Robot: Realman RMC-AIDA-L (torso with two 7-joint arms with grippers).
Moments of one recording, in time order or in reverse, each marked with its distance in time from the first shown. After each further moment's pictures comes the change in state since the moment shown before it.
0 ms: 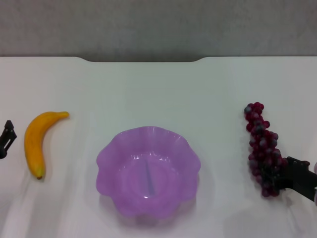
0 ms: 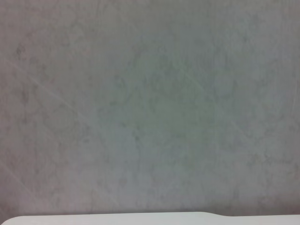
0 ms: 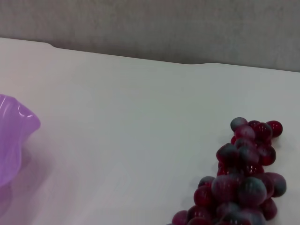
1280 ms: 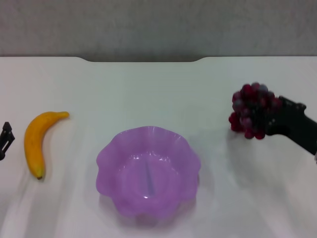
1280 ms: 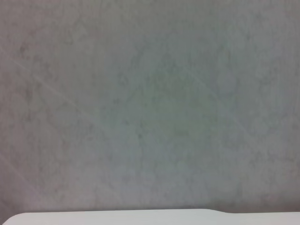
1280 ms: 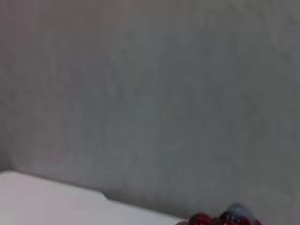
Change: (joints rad) left arm 0.006 0.001 -0.003 0.004 0.000 0.000 0.000; right arm -0.079 -0.044 0.053 -0.316 -0.006 -0.208 0.021
